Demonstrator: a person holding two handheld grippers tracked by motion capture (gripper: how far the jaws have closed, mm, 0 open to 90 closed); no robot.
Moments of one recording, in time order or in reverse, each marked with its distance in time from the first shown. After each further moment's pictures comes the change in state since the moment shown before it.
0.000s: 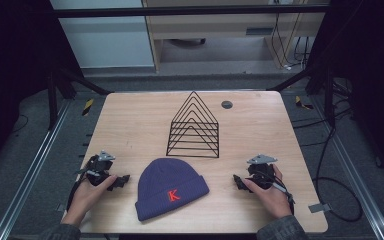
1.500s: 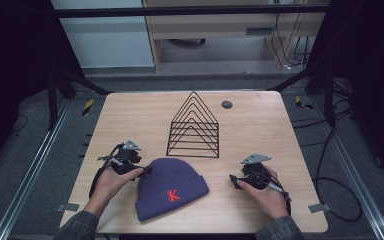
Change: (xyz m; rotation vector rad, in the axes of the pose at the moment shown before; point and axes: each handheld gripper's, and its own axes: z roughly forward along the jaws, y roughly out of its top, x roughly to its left) left arm -0.063 0.070 0.003 0.001 -0.176 0.110; right arm 0.018 0.014 -0.008 0.025 0.069 -0.051
